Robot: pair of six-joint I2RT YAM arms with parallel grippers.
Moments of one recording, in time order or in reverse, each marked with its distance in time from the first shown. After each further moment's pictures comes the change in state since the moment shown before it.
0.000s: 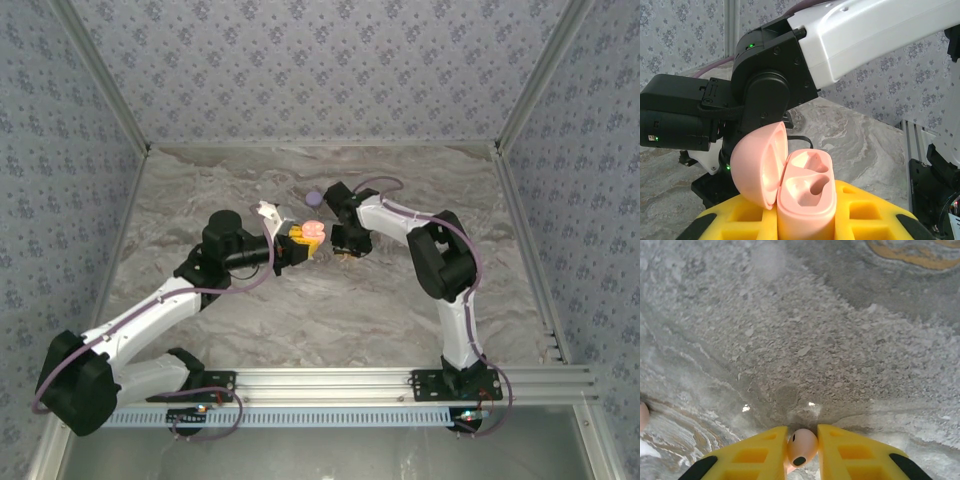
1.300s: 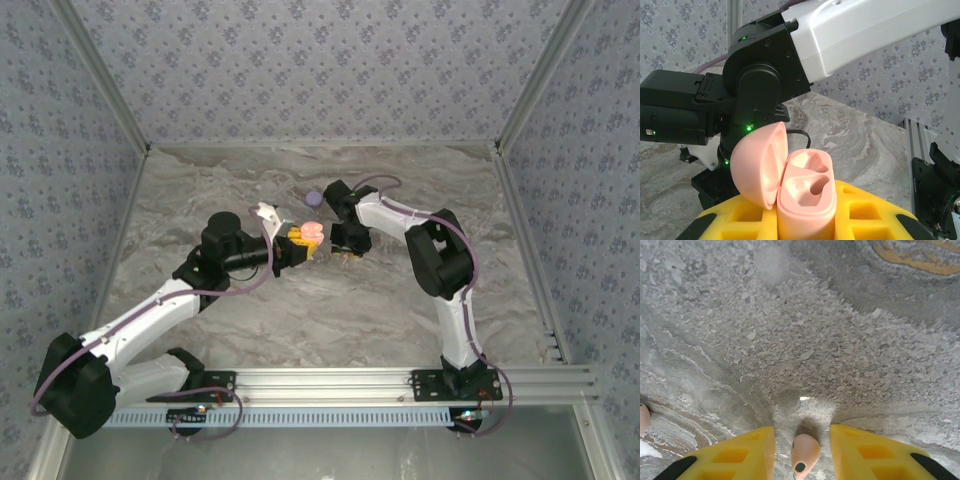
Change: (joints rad) left arm 0.000 -0.014 -0.013 -0.006 -0.012 0.007; right arm -0.004 0.027 0.042 -0.038 -0.014 0.008
